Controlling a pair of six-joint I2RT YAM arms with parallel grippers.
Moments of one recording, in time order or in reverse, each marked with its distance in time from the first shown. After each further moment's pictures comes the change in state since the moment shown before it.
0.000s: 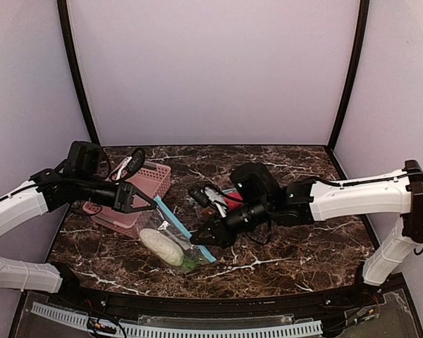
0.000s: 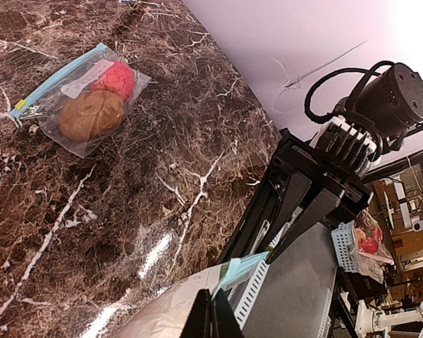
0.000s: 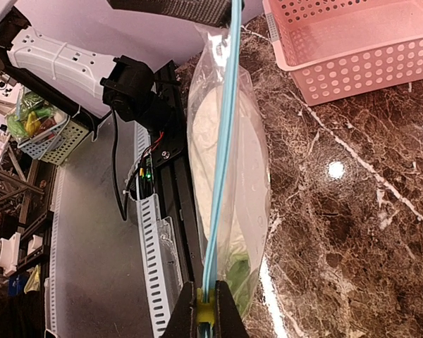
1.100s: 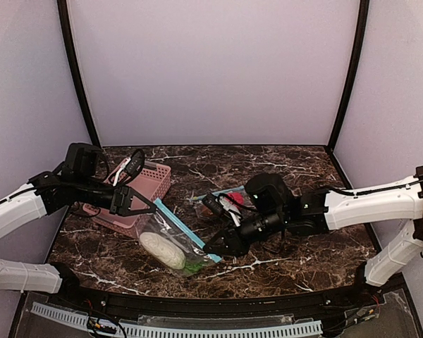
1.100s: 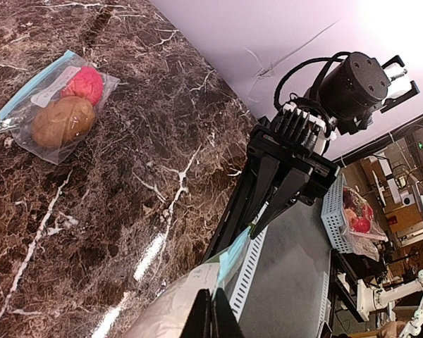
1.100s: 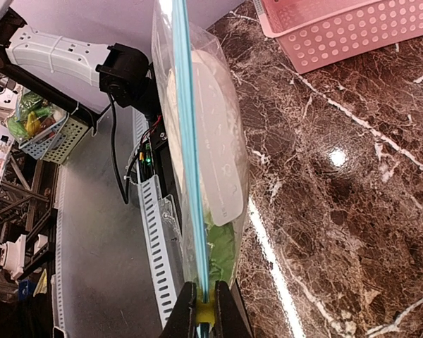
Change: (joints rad) left arm 0.000 -0.021 -0.023 0.024 0.091 0.060; right arm 0.009 -0.113 -0.159 0.042 0.021 0.065
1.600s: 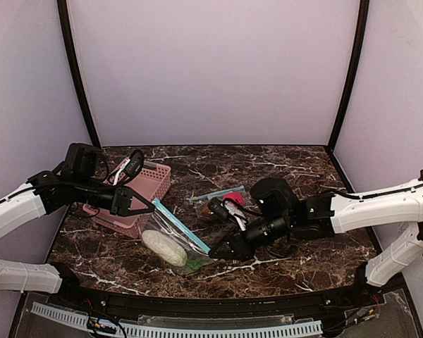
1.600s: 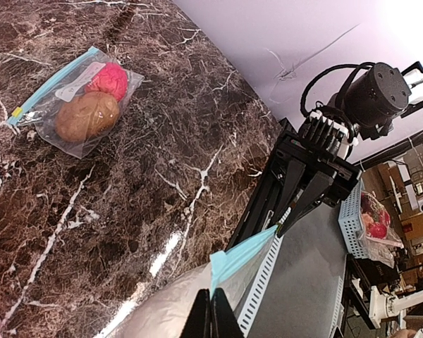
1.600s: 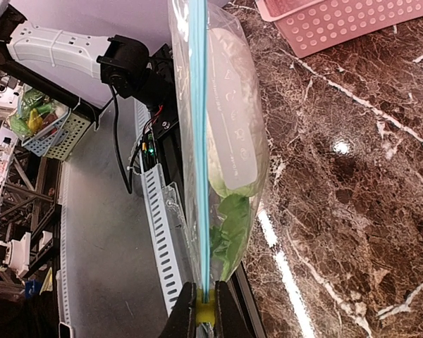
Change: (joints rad) left arm 0.000 -0.003 0.011 -0.050 -0.078 0.026; right arm 0.010 -0.047 -0.056 0.000 0.000 0.034
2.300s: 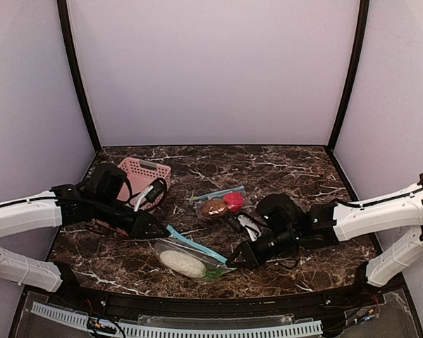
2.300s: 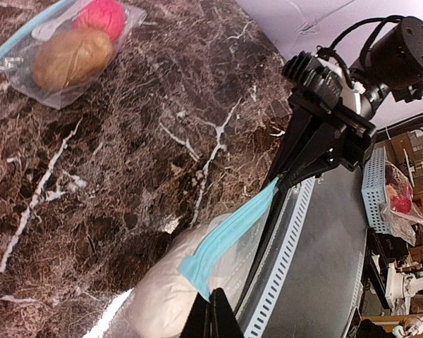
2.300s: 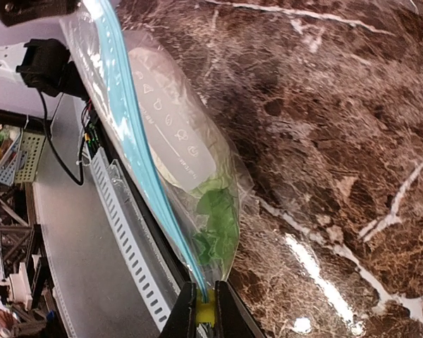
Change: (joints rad) left arm -0.175 0.082 -0.096 0.091 -0.114 -0.014; right arm -0.012 -0.033 -0.117 -0.064 0.108 0.158
